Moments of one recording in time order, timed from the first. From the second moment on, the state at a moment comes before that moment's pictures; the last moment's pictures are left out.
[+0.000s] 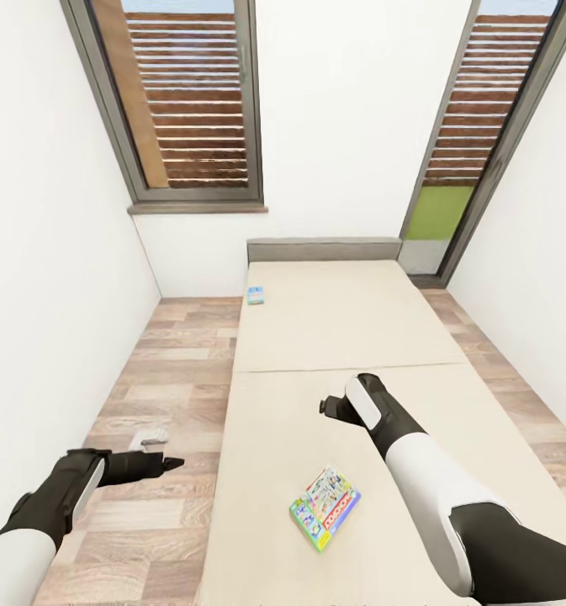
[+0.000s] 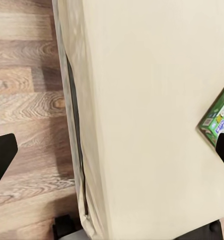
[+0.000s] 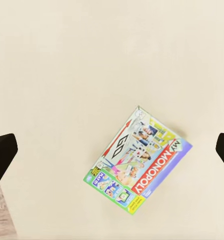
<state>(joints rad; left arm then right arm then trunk) -0.62 0.24 0.12 -0.72 -0.05 0.64 -0.65 -0.96 0.13 0.07 -0.55 -0.54 0.80 -0.44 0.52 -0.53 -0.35</state>
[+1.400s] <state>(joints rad) -0.57 0.24 0.12 -0.62 -0.05 0.58 -0.66 -1.00 0.17 0.09 -0.56 -0.54 0.88 -0.44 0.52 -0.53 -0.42</state>
